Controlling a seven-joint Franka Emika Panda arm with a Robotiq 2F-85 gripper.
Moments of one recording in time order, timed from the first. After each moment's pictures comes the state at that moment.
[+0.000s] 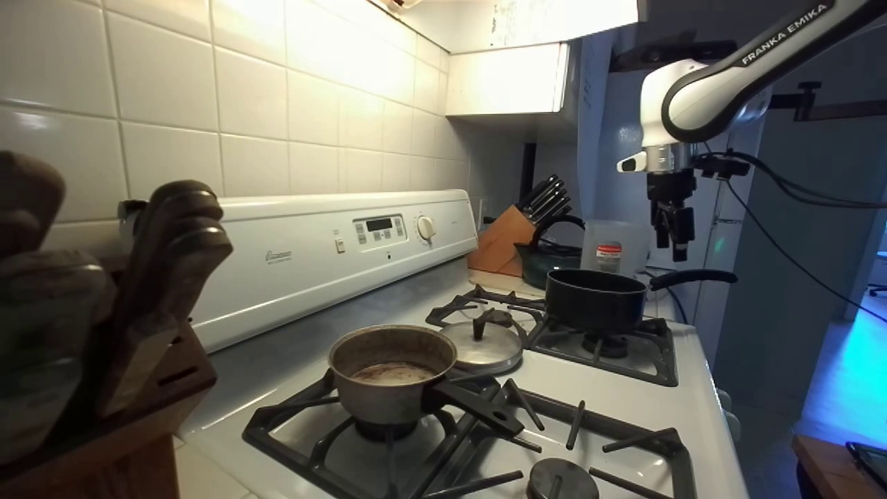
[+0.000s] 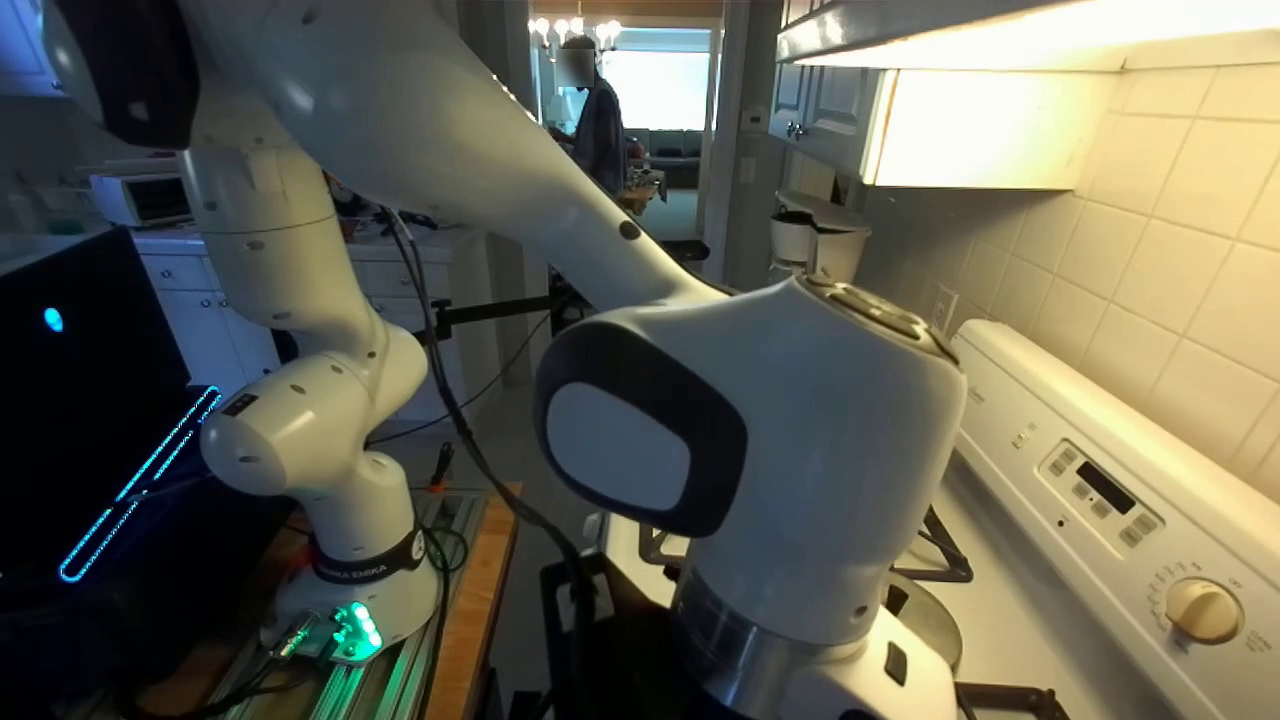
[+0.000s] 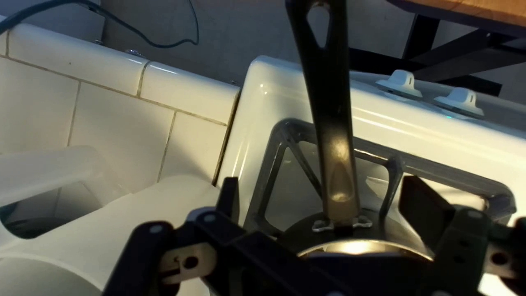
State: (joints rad) arm -0.29 -0.06 -0.40 -2.21 -0.31 2.09 -0.74
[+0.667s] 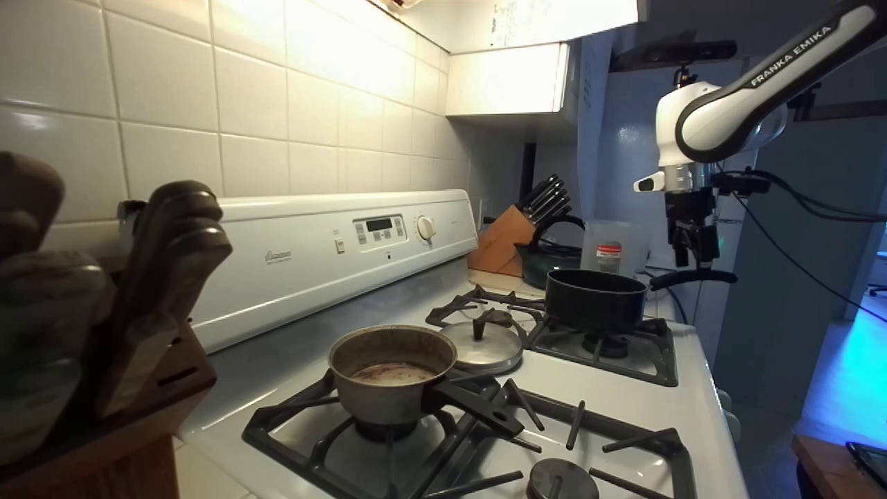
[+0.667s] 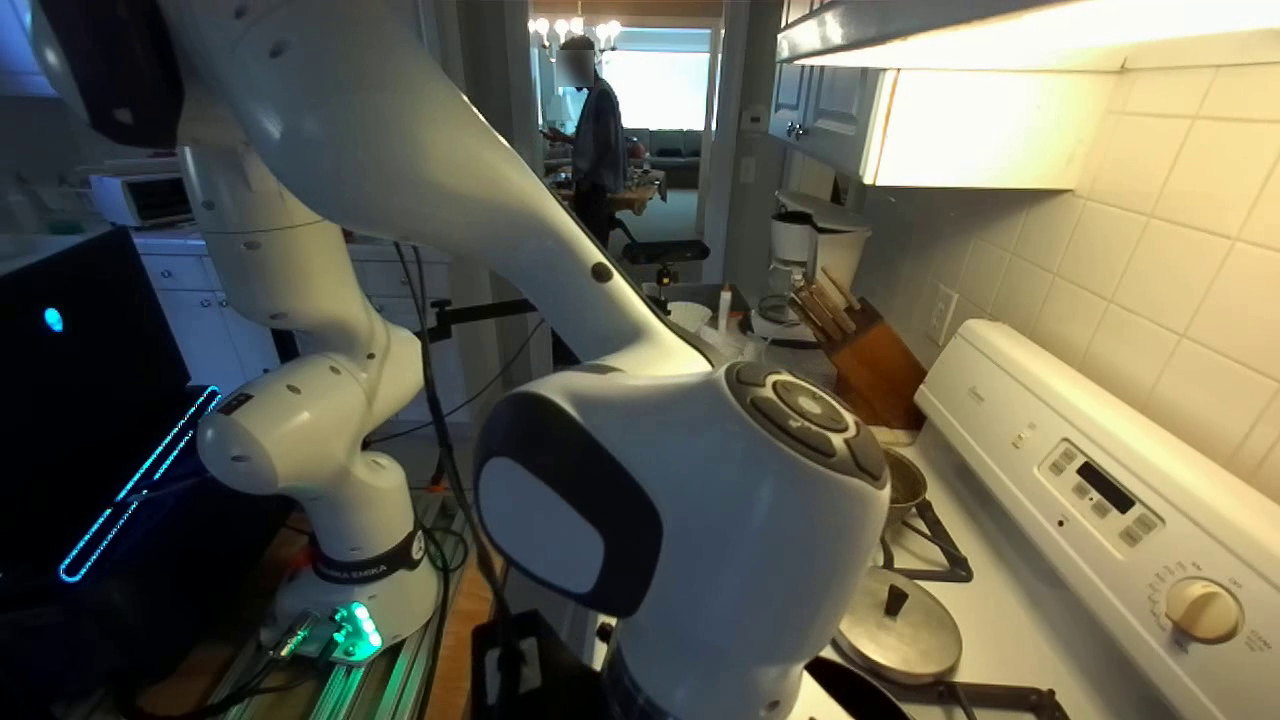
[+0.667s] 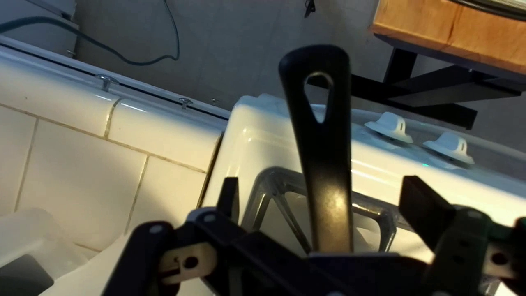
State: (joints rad) arm -0.35 -0.06 -0.41 -2.28 -0.31 2.12 -0.83
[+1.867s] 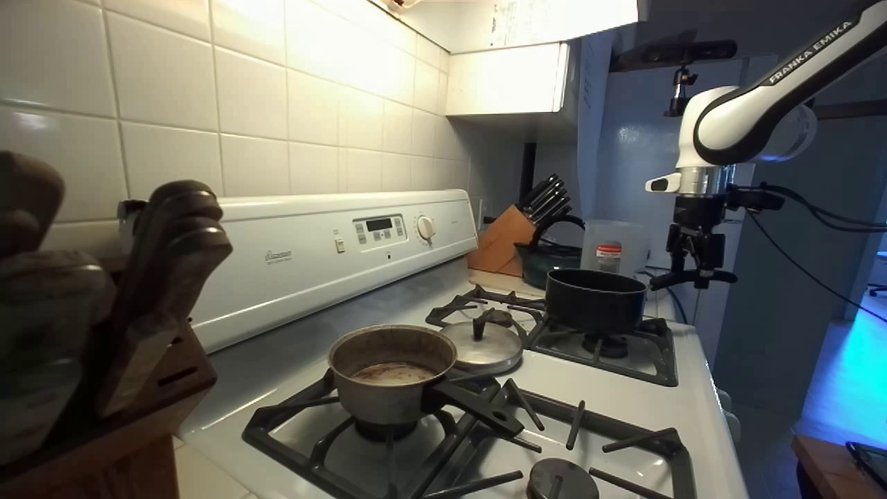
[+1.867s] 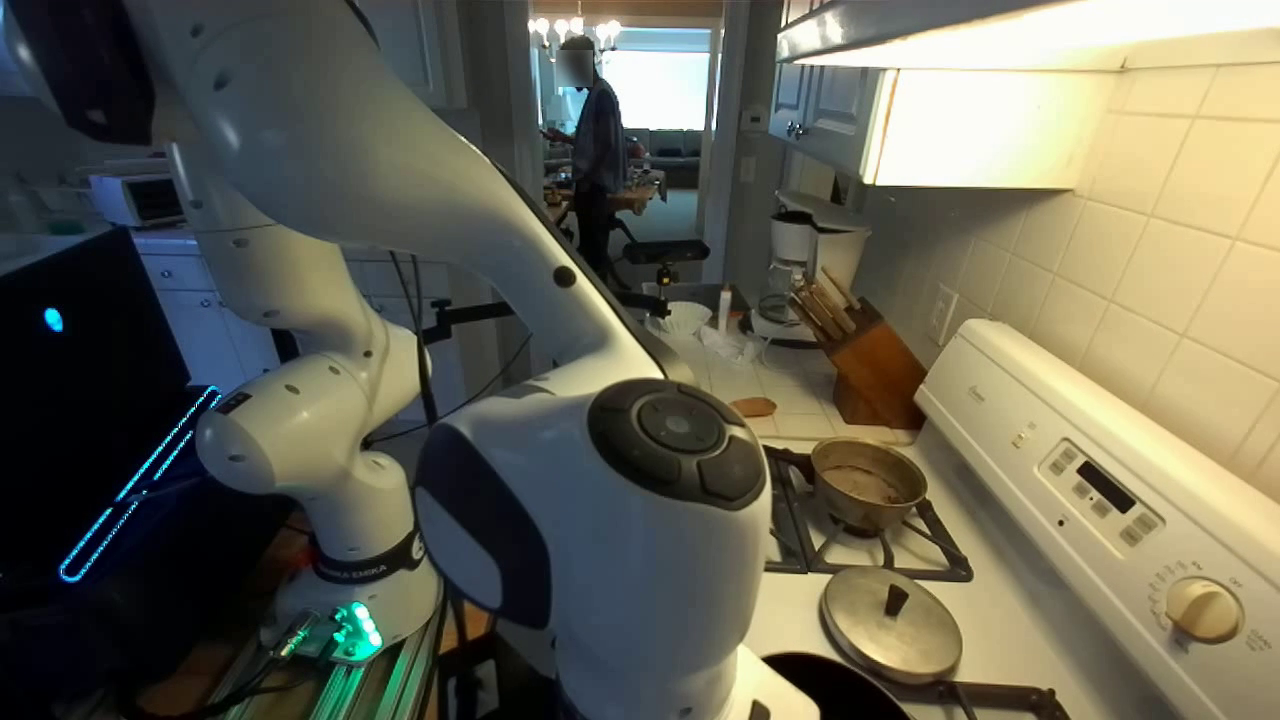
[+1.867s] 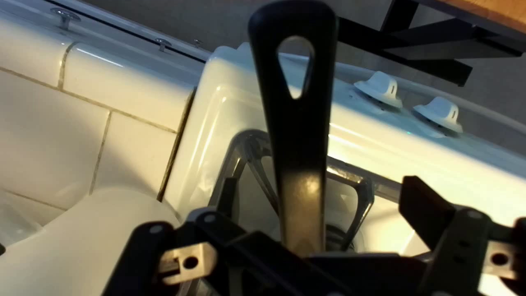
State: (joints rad) arm -0.37 -0.12 -0.43 -2.40 -0.15 2.27 -1.00
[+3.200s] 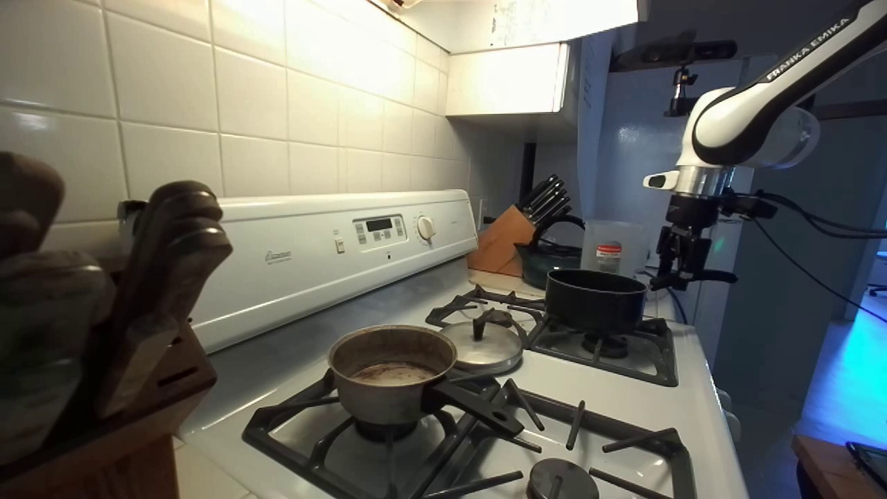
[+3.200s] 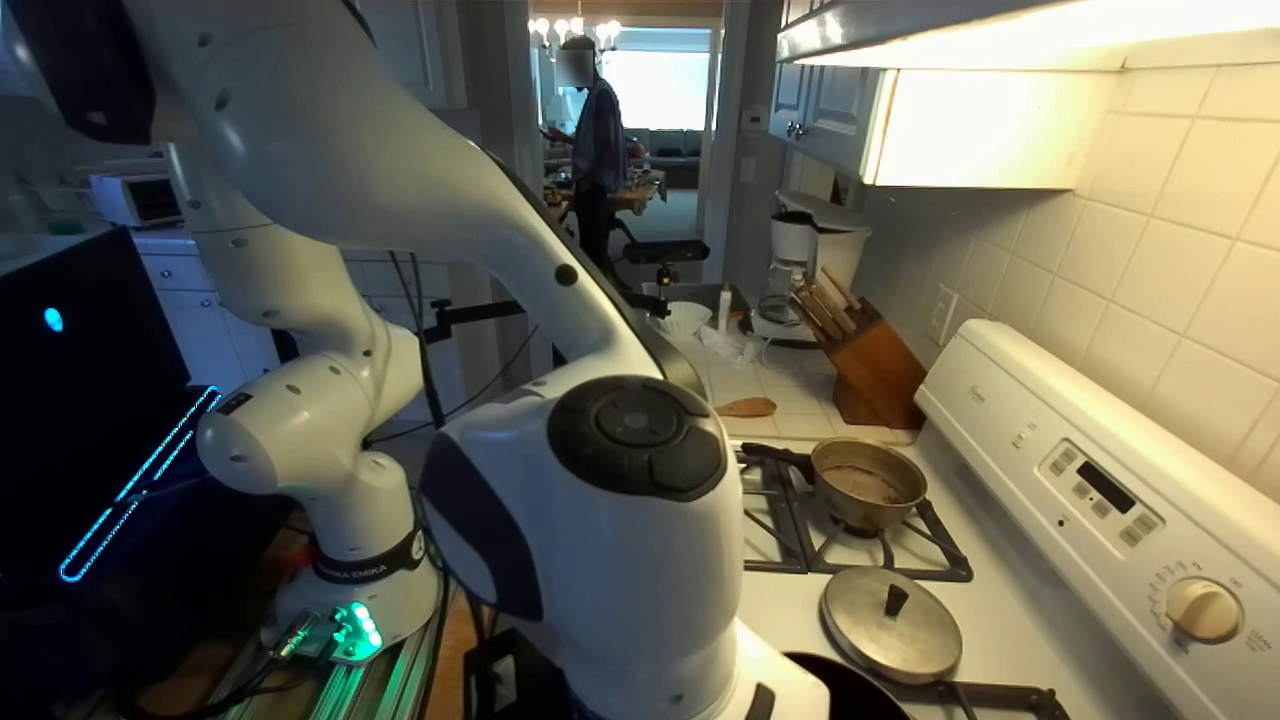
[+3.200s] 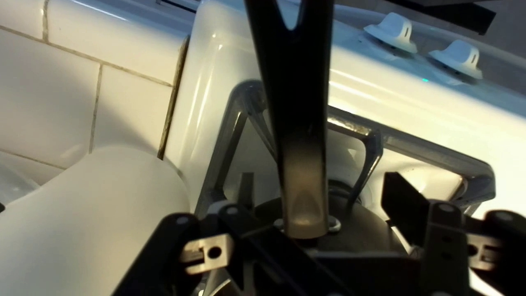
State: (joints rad) arm -0.35 -0.13 -0.43 -2.43 -0.03 2.38 -1.03
